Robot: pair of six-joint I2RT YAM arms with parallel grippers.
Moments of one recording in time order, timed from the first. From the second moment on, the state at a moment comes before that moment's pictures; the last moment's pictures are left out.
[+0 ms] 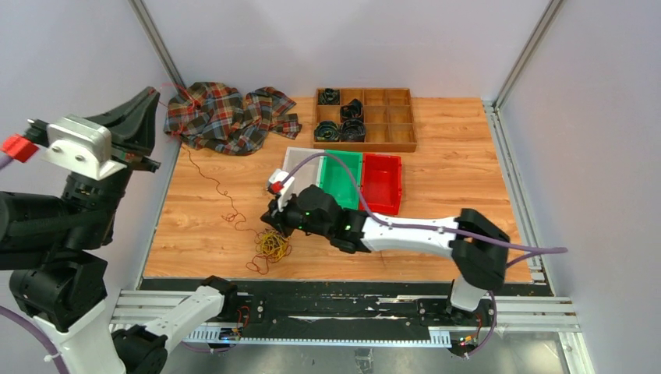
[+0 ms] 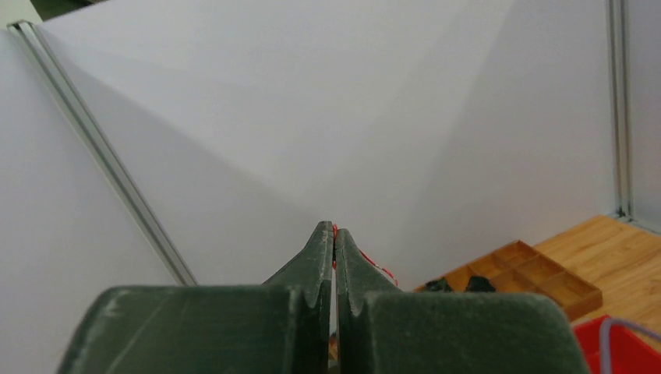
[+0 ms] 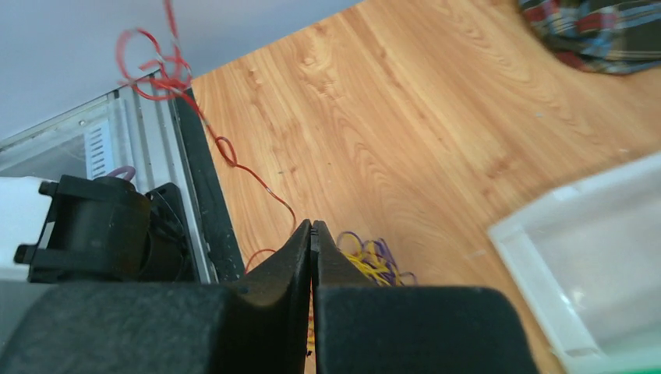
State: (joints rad) left arm -0.35 0.93 2.02 -0.61 0.06 0.37; right arm 1.22 1.76 1.22 0.32 -0.01 0.18
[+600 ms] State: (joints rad) left arm -0.35 0.85 1.76 -0.60 0.05 0.36; right arm 1.18 1.63 1.04 0.39 -0.06 0.18
